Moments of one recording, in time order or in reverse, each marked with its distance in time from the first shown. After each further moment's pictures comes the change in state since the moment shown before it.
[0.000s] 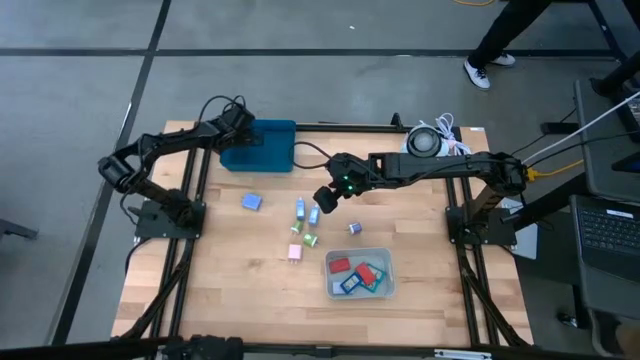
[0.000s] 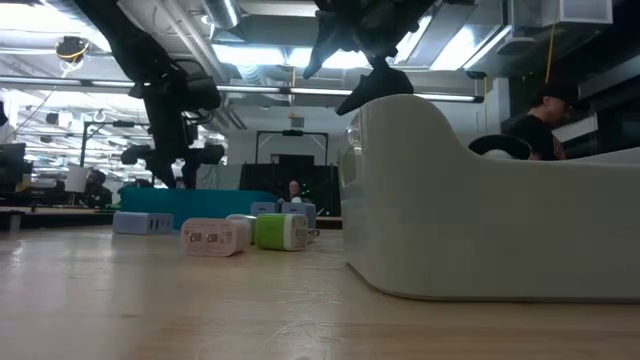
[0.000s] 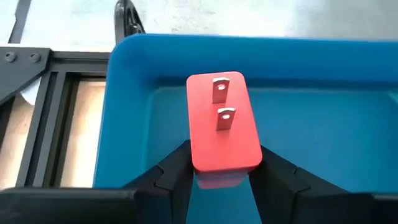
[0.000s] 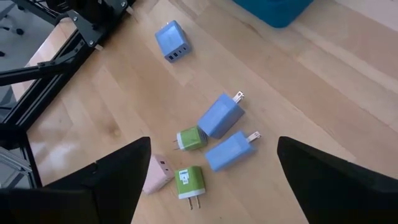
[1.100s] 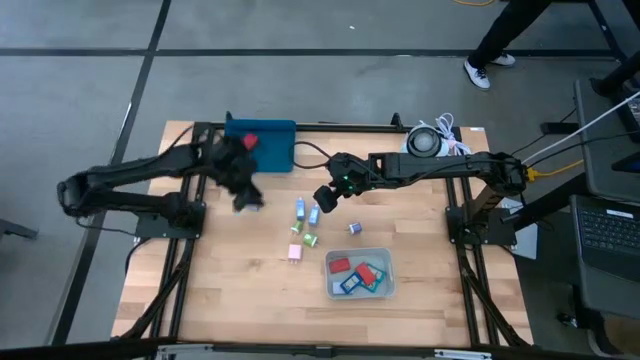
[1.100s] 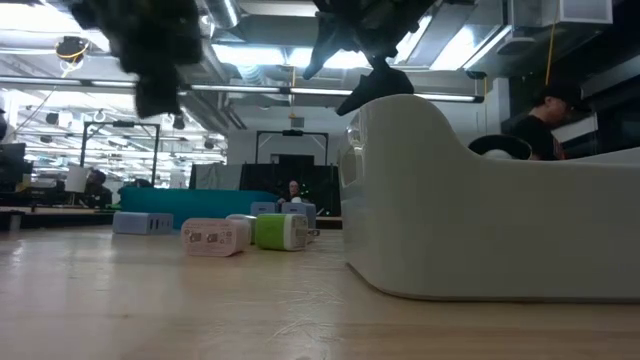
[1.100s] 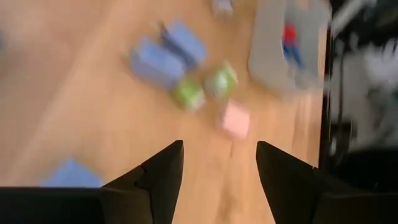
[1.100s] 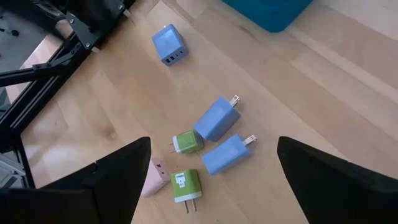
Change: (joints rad) left arm -0.506 -0.476 0.000 -0.359 0.837 0.349; right arm 0.004 0.000 0.000 0.000 0.018 -0.010
